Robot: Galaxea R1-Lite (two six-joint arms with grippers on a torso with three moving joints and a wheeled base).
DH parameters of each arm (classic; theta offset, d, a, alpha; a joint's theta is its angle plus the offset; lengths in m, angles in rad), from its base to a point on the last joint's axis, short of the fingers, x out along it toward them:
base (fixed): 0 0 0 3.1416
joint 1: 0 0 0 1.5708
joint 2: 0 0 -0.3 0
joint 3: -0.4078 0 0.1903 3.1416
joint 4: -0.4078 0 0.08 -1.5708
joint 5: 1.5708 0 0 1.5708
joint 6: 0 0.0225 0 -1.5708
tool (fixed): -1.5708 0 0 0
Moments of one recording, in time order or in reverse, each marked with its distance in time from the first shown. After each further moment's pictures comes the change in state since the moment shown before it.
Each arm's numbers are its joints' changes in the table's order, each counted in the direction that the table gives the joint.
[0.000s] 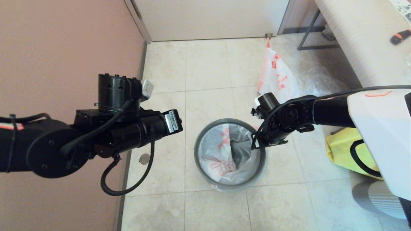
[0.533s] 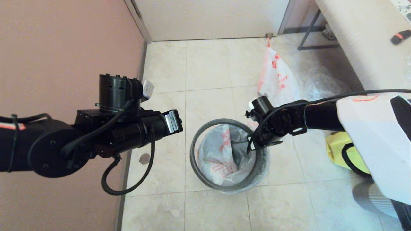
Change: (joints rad) left arm -0.004 0.003 0.000 0.000 0.000 0.000; right arm -0.026 0.023 0.002 0.043 -0.052 -0.048
